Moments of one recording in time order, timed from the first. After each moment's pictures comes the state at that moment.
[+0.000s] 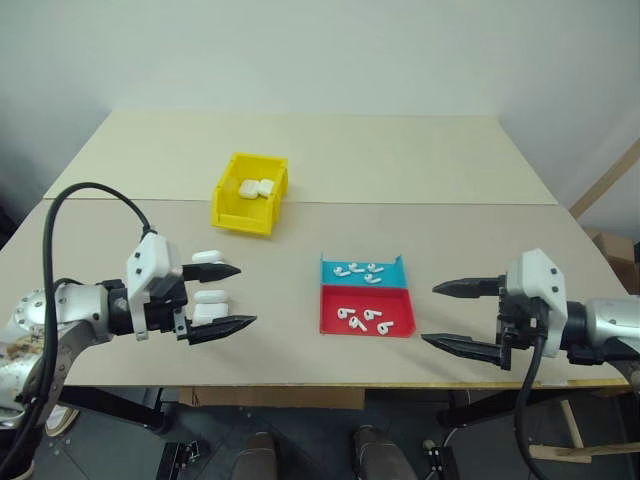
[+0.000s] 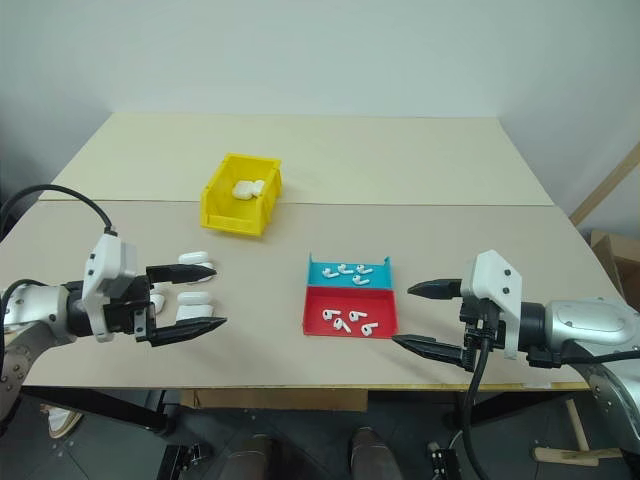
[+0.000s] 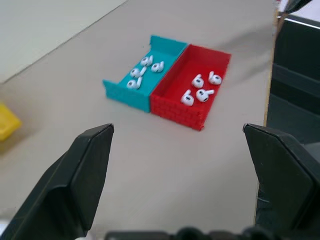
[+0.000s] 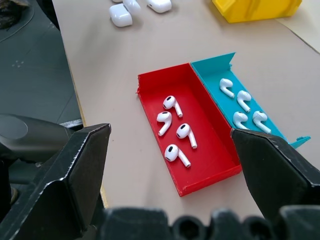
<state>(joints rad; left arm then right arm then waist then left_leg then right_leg) -0.14 0.97 0.26 -0.50 -0.73 0.72 -0.95 -0.04 -0.98 -0.28 -0.54 0.69 0.59 1.05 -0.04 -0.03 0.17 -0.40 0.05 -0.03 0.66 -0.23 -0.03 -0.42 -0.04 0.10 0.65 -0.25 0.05</state>
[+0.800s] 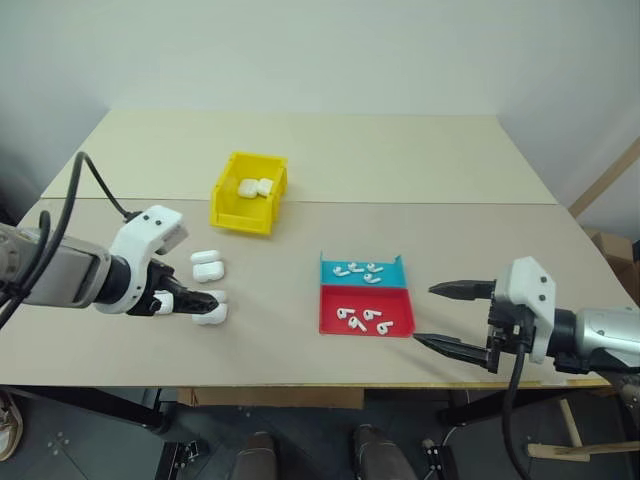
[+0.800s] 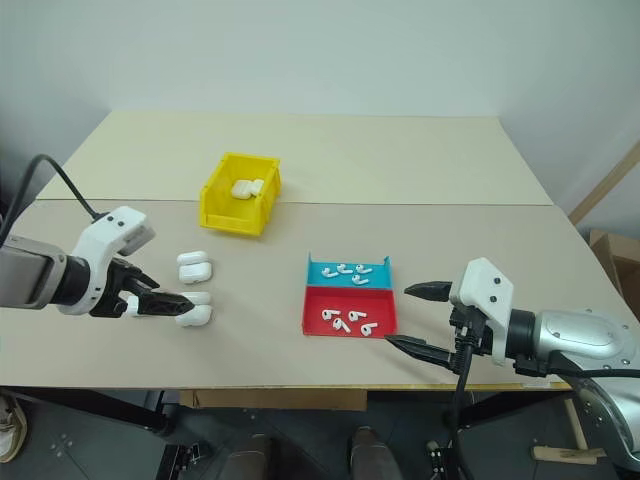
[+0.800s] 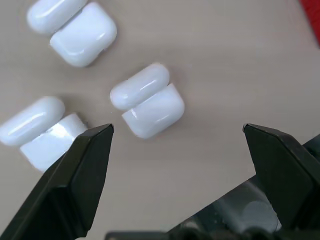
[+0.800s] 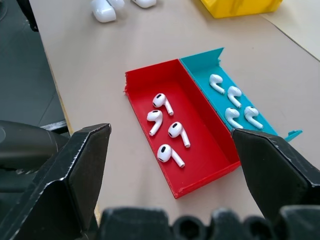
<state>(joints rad) -0.77 1.32 -0.15 -0.19 -1.70 1.61 0.18 0.01 -0.93 -0.26 -0.62 0.65 0.60 0.92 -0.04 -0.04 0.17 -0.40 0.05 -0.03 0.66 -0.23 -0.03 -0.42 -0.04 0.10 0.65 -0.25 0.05</state>
